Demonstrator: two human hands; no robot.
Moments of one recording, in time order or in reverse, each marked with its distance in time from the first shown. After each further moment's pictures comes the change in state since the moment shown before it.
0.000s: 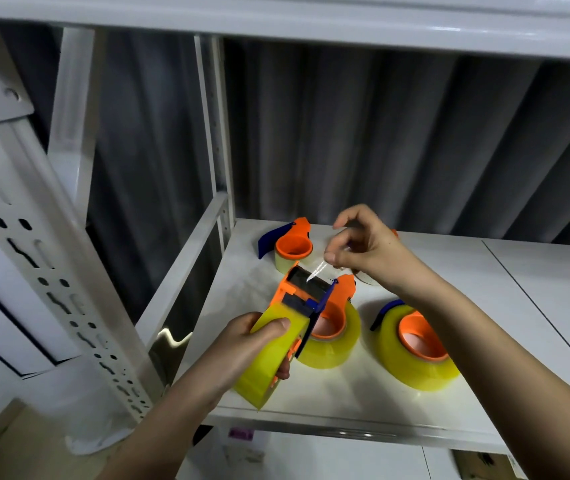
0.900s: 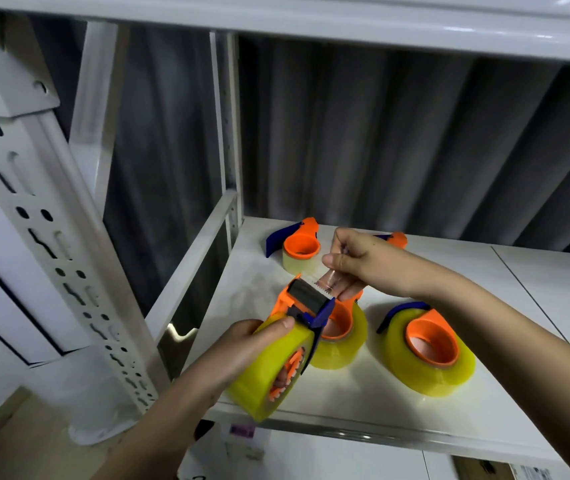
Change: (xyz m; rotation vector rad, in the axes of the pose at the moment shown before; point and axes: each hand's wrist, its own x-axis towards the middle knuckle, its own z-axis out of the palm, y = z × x) left_hand 0.011 -0.016 -0.016 0.142 -0.008 -0.072; right_hand 0.004 -0.030 0.013 -0.163 -0.258 0.308
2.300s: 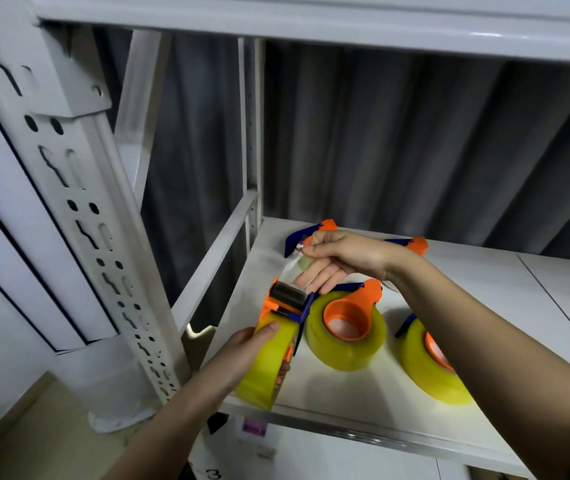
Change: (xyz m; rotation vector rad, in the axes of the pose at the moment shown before) left_hand 0.009 -0.035 -0.015 -0.160 0.096 -0.020; right_hand 0.068 0.004 0.016 0.242 -0.308 0.030
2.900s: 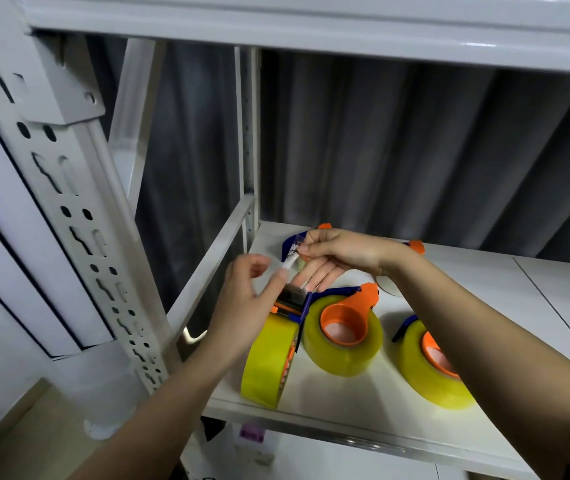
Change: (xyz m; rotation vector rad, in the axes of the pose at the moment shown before) left_hand 0.018 0.047 0.008 0.272 0.426 0.600; right_hand 0.002 -0.007 -0.007 -0.110 -0.023 -0.025
